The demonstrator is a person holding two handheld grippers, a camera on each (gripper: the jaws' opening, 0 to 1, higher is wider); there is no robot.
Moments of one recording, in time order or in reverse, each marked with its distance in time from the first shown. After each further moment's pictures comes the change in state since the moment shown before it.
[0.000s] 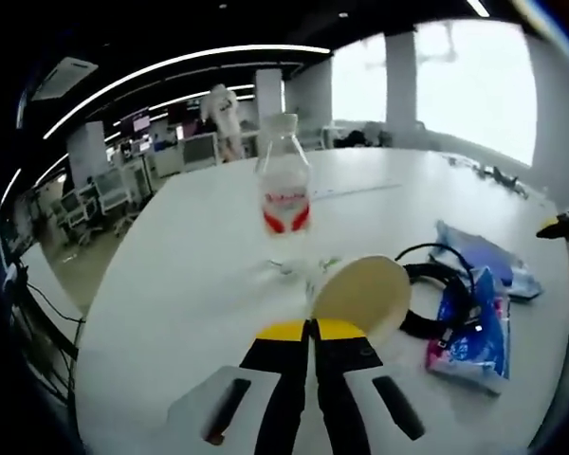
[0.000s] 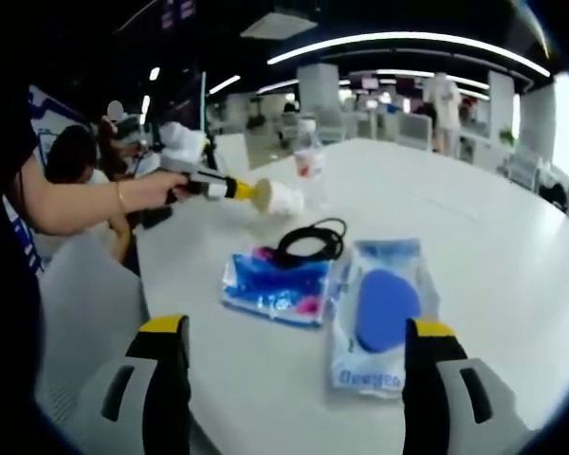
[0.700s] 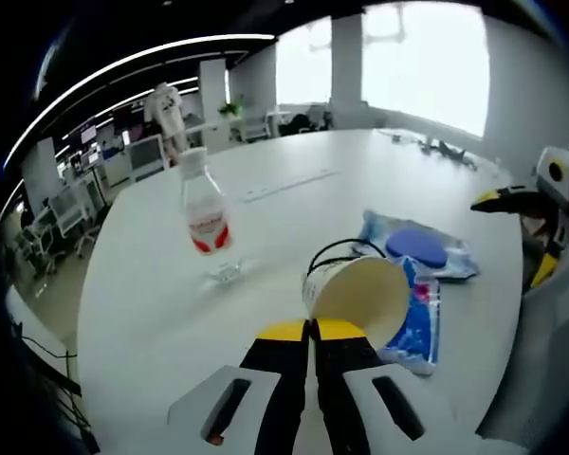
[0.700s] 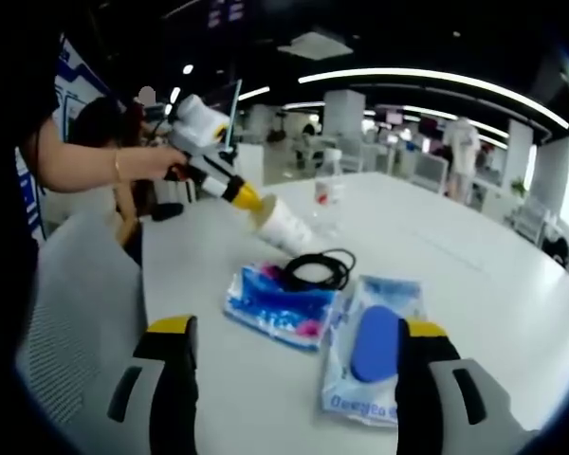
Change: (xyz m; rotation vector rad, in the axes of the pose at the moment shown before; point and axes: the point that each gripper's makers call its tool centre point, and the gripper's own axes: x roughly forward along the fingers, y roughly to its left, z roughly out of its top) left arm -0.038 -0.073 0.014 0.143 0.110 -0.224; right arm -0.003 0.011 0.015 -0.170 -0.082 0.013
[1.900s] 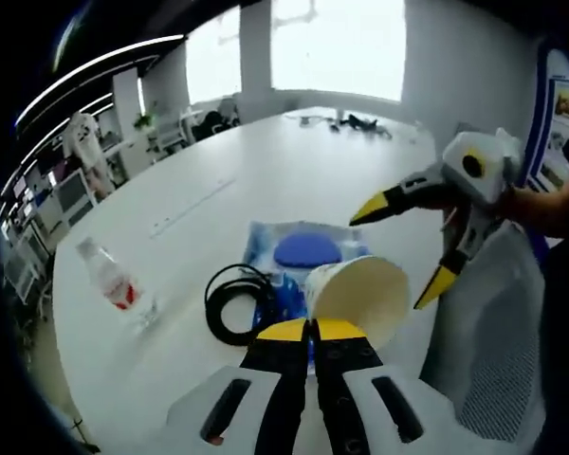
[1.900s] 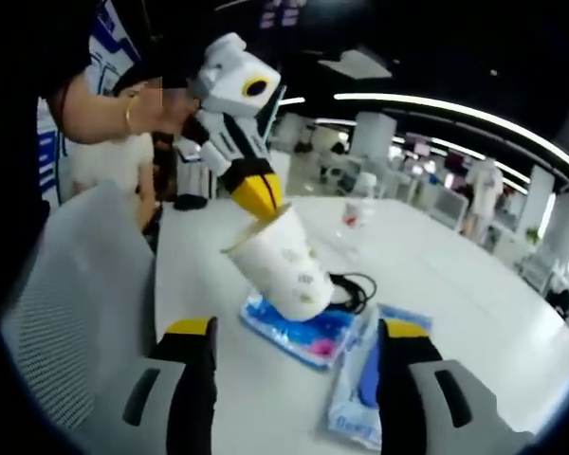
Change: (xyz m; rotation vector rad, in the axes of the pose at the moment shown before) left arm -0.027 -0.106 0.031 0.217 0.072 -0.279; right arm 0.007 0.024 0.010 -0.168 -0.052 0.059
